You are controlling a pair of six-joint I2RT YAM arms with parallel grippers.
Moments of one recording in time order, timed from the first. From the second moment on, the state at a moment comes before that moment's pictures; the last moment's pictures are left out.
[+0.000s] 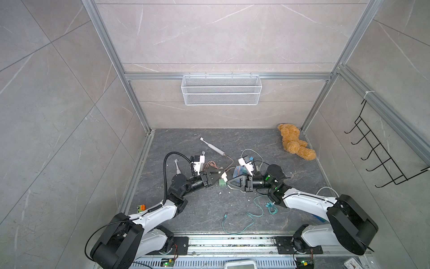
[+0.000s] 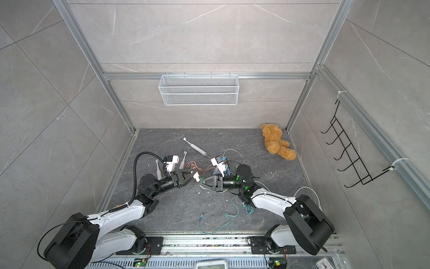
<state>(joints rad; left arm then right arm) -0.57 1.18 0.36 0.98 0.67 -1.29 0.63 1.38 0.56 0.88 -0.95 0.99</state>
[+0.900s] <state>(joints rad) -0.60 1.11 0.51 0.49 0.47 -1.41 0.71 0.99 0.57 0.27 -0.37 0.40</state>
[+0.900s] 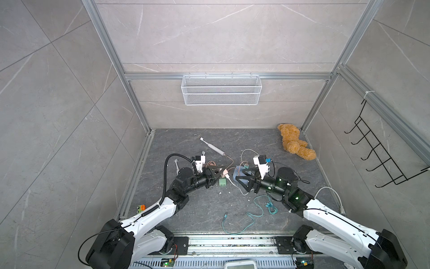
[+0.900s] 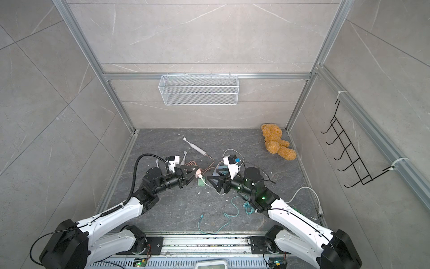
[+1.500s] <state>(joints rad) -0.61 1.15 0.51 0.41 0.32 -1.65 0.90 1.34 0.59 0.53 -0.01 0.34</state>
